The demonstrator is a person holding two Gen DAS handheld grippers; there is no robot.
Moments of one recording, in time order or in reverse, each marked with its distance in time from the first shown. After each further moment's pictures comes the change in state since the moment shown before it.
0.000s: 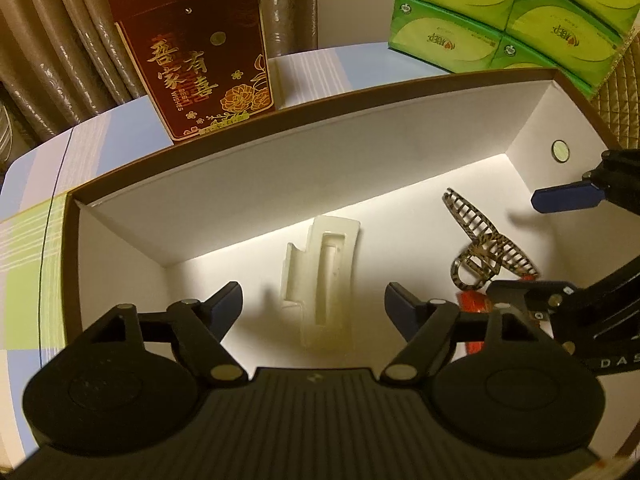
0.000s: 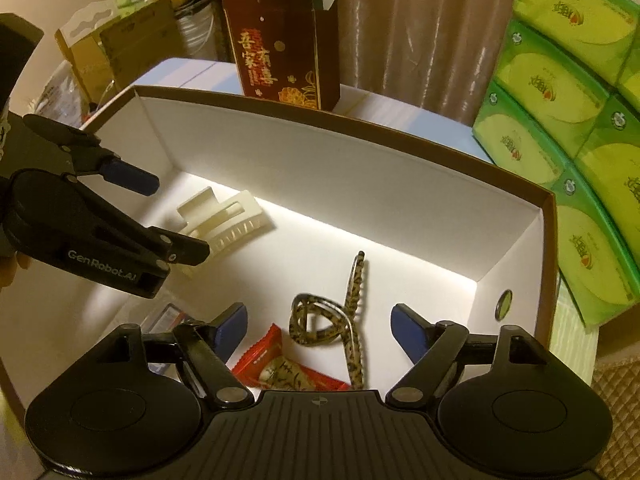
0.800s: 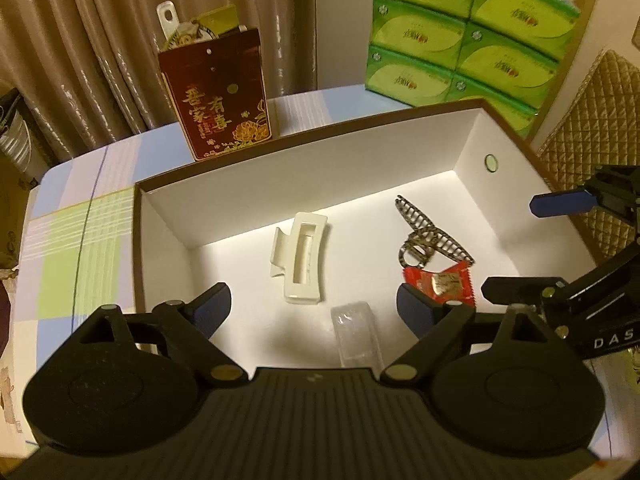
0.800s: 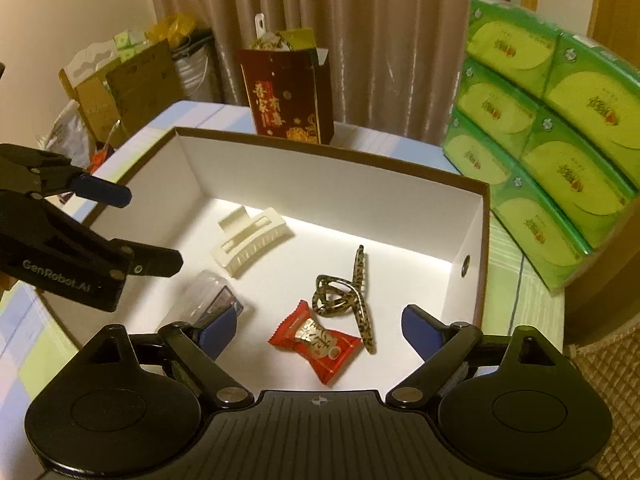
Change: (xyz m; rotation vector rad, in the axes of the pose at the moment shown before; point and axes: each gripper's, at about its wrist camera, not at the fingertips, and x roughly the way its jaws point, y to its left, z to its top) left arm -0.092 -0.022 -0.034 -0.014 -0.107 0.011; right arm -0.080 0.023 -0.031 0.059 -0.116 -0.018
